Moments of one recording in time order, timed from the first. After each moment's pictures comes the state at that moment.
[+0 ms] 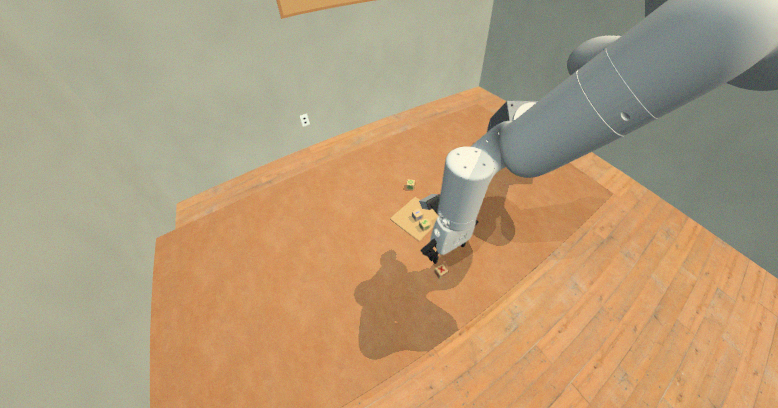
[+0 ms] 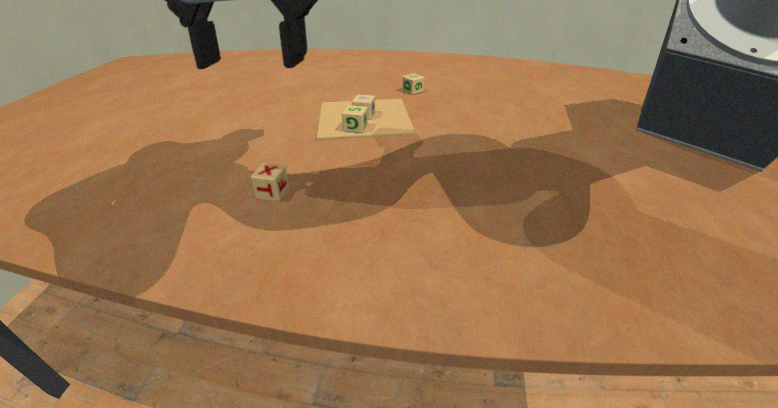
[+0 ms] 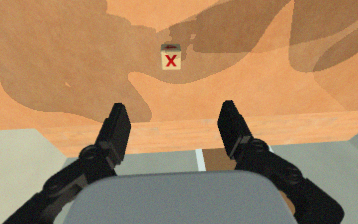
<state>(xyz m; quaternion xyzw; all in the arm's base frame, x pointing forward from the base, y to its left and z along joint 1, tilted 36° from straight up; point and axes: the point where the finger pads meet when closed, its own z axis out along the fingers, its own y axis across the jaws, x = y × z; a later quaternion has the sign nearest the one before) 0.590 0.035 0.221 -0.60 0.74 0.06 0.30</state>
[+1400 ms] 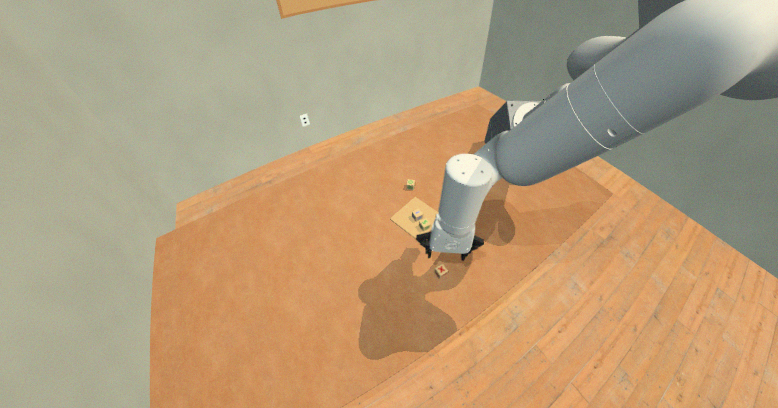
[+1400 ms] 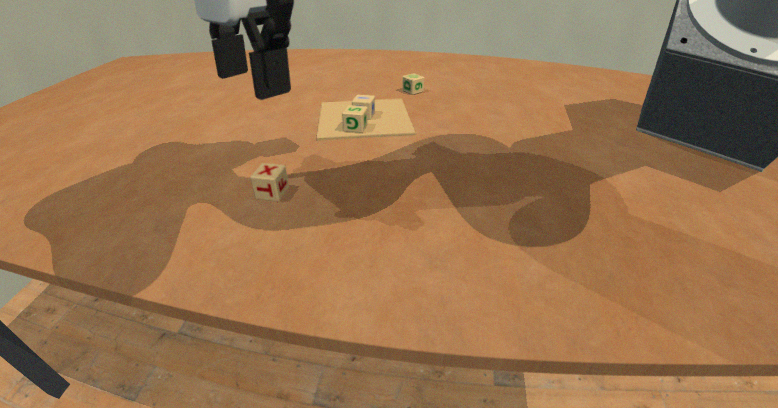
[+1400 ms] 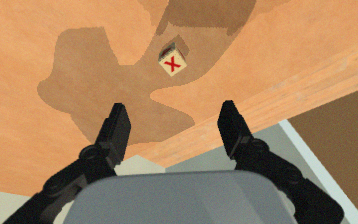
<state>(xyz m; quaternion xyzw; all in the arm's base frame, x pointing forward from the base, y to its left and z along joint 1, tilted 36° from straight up) 0.598 0.045 0.207 -0.33 0.89 0.15 0.28</state>
